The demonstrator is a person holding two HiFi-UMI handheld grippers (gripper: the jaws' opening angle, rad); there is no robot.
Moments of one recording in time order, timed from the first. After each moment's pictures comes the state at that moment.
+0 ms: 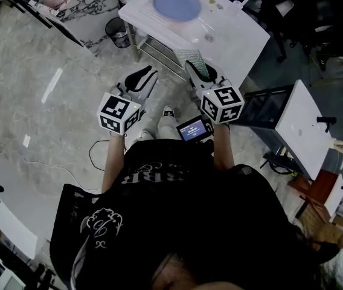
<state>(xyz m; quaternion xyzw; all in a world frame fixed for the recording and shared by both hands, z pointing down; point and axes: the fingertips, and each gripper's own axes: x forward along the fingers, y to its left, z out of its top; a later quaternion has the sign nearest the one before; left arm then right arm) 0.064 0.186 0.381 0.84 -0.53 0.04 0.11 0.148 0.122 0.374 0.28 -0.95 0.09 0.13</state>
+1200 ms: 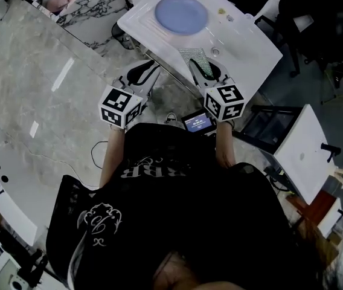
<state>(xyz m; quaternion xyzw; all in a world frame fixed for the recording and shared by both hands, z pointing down) 0.053 0.053 0.397 0.82 -0.55 0.08 0.13 0.138 -0.010 0.404 0.24 -0.95 0.11 0.13</state>
